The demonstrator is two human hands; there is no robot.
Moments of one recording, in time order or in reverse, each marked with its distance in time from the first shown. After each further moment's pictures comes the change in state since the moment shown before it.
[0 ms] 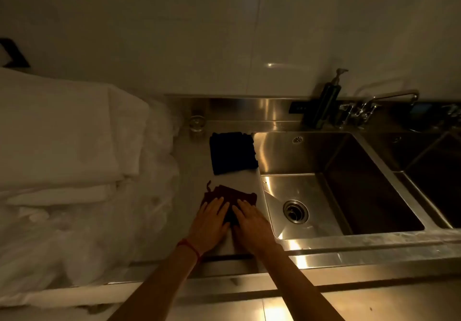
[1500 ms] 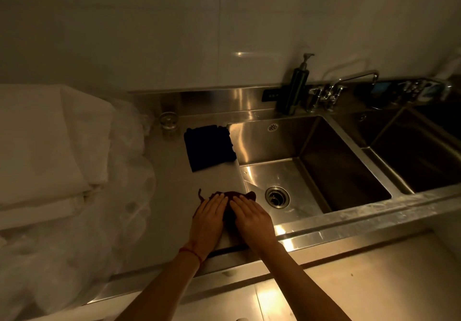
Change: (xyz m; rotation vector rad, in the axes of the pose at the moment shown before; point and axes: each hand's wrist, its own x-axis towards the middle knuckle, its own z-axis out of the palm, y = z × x) left_hand -0.006 0.040 -0.005 -0.047 0.562 0.257; right_hand -0.035 0.013 -0.016 -0.232 0.528 -0.076
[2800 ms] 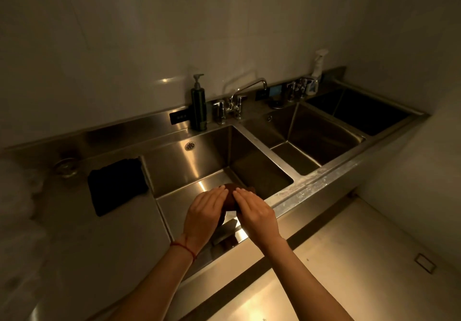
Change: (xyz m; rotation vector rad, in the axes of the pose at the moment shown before) left_hand 0.099 0.180 0.022 -0.205 0.109 0.442; right_hand -0.095 0.155 -0.103 -0.111 0.336 0.270
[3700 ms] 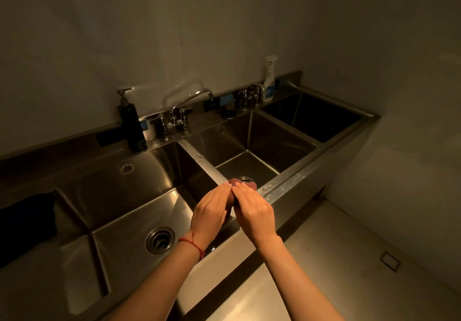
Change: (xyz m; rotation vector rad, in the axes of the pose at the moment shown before) left_hand 0.154 0.135 0.107 -0.241 0.009 0.055; right_hand 0.000 0.197 -0.041 -0.014 0.178 0.125
